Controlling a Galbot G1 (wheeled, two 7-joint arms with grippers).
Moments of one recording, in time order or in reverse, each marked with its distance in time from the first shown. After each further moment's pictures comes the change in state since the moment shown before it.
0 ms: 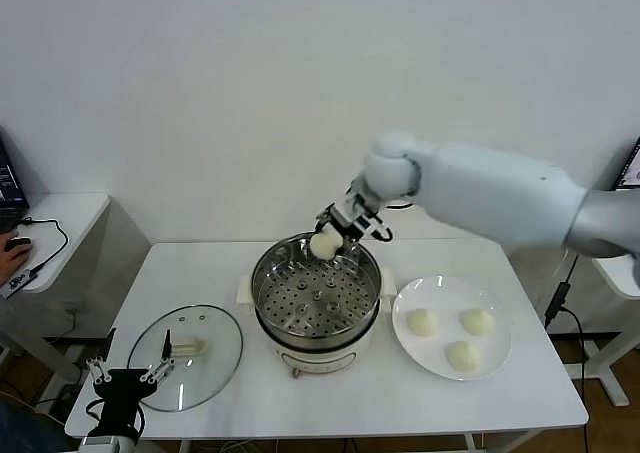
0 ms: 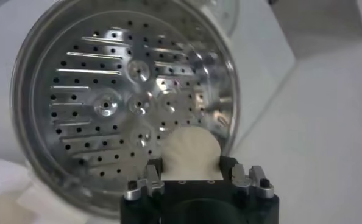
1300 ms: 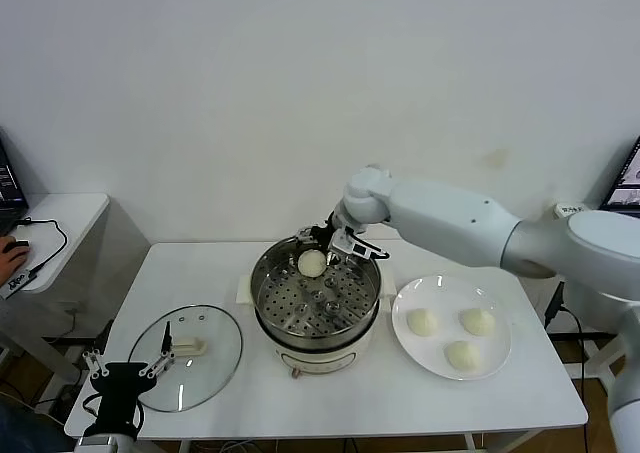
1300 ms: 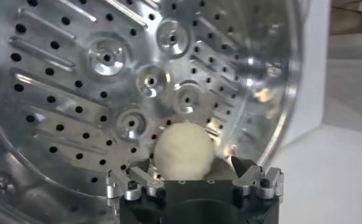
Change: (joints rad) left arm 0.014 0.003 -0.004 -0.071 0.016 0.014 0.003; right arm -0.046 -0.010 0.050 -0.068 -0.093 0.093 0.067
